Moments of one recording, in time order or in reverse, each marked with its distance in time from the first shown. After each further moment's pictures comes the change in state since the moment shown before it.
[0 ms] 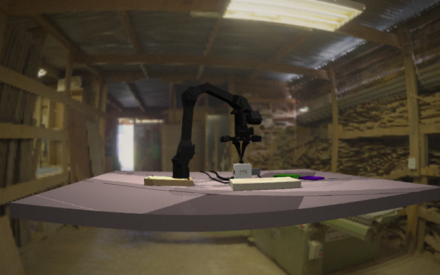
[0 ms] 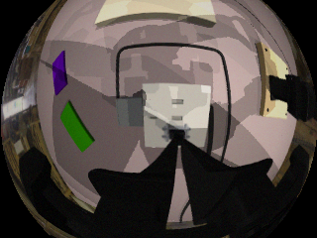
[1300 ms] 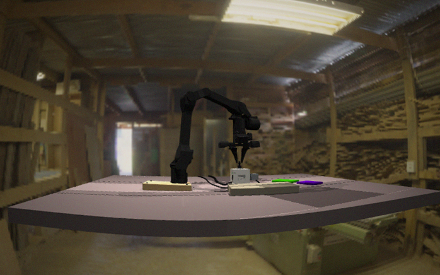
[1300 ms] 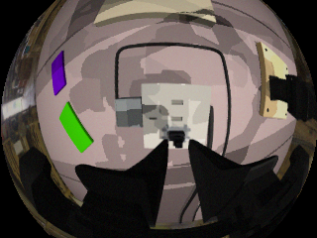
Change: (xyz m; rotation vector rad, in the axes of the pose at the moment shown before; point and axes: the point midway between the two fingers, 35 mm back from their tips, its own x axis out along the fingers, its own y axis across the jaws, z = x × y) arm 0.000 0.000 0.000 0.000 0.000 0.000
